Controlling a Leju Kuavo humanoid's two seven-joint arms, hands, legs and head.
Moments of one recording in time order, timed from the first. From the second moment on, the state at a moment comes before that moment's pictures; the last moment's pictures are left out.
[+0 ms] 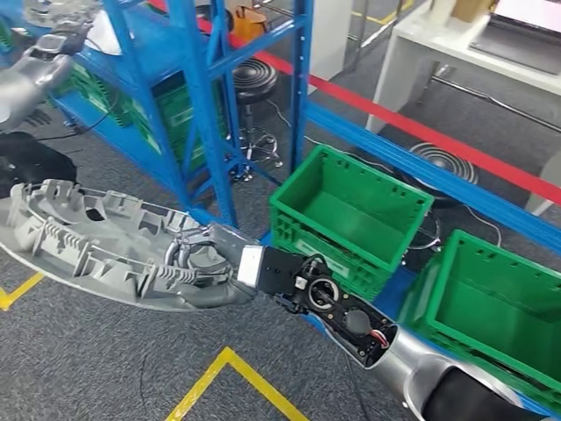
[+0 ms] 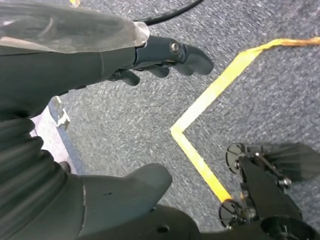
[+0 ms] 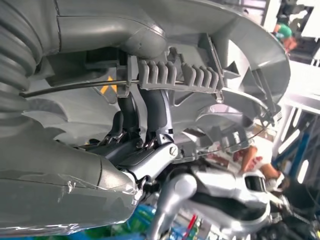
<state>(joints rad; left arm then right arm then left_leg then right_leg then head) -0.12 0.12 -1.12 -0.20 1.19 0.19 -0.01 -0.45 0.07 0.74 -1.46 -0.18 0.19 -0.46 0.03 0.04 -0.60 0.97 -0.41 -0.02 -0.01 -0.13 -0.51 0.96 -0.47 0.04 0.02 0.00</state>
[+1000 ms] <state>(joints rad) -0.12 0.12 -1.12 -0.20 1.19 0.19 -0.01 -0.45 0.07 0.74 -1.46 -0.18 0.18 -0.45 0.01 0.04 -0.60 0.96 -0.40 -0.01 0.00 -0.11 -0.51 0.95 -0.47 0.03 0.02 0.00</state>
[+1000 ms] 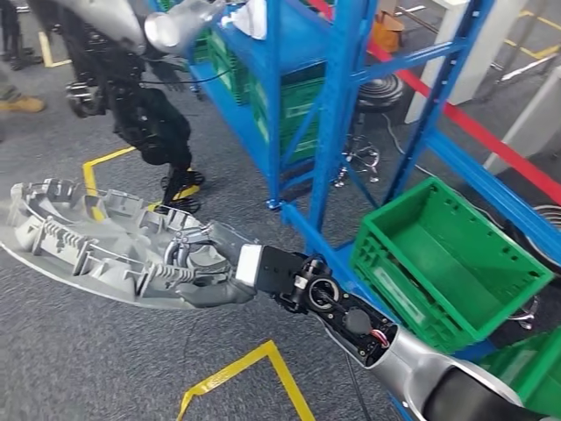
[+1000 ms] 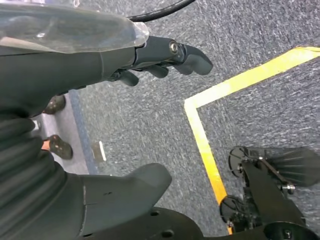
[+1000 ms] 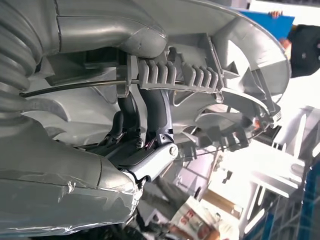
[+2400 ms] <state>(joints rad) -0.12 0.11 -1.12 -0.20 1.23 0.20 -0.01 -0.48 0.07 0.76 -1.43 -0.19 0.24 -0.48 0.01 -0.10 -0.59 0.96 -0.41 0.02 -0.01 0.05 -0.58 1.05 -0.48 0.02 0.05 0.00</state>
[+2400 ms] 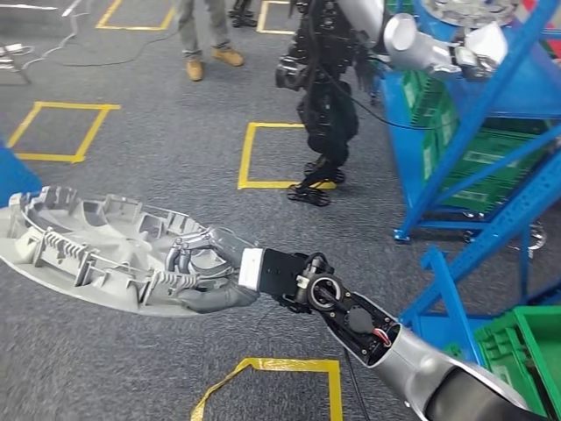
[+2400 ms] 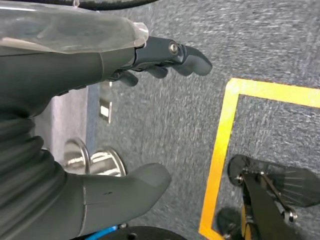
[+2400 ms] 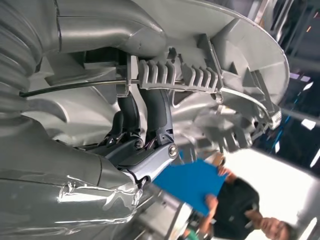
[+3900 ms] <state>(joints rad) -0.12 0.10 -1.12 -0.20 1.20 0.20 -0.01 -0.48 0.09 0.78 -1.45 -0.18 0.21 -0.43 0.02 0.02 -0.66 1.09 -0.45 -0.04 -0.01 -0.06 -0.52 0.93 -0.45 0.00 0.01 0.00</state>
